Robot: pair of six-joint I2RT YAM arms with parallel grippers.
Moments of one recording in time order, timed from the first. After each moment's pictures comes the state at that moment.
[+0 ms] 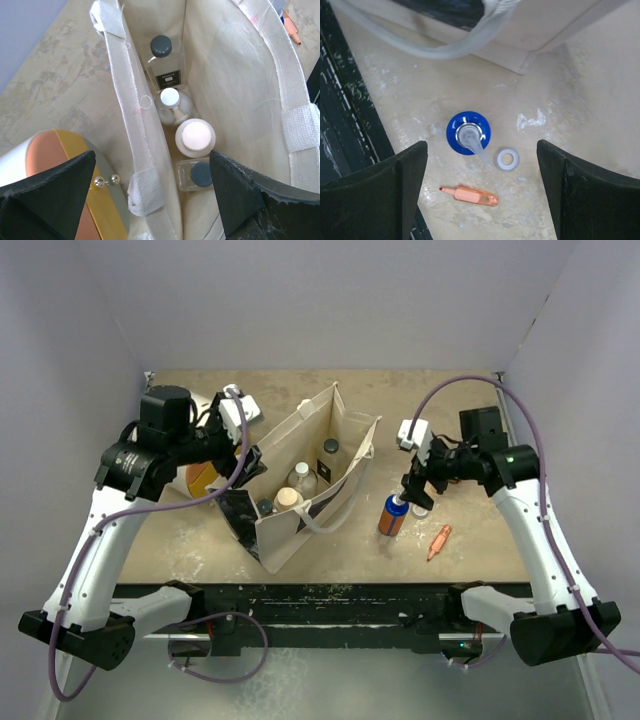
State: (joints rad) left arm -0.34 1.12 1.44 -0.91 0.51 0.45; right arm 0.16 1.13 1.29 -1.07 -0.63 -0.81
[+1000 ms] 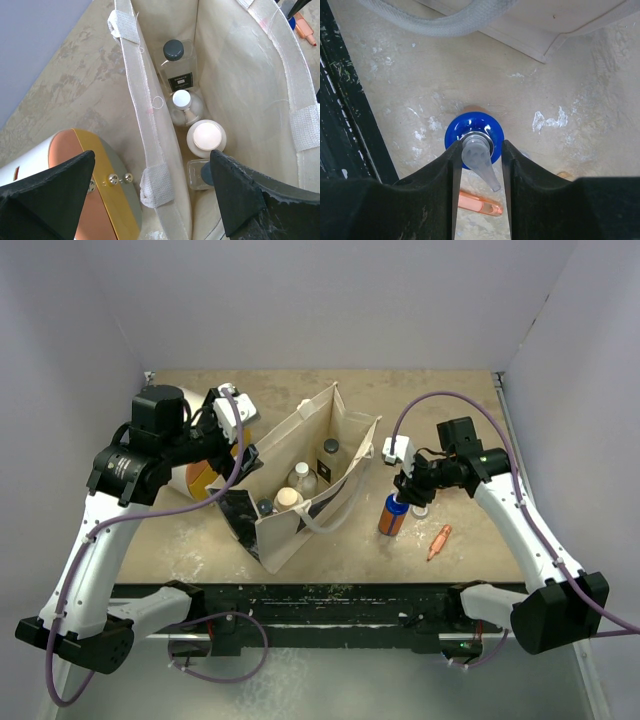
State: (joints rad) left arm -0.34 1.10 1.48 -0.91 0.47 0.47; right arm 0.24 1.20 1.10 -0.96 -0.59 -0.86
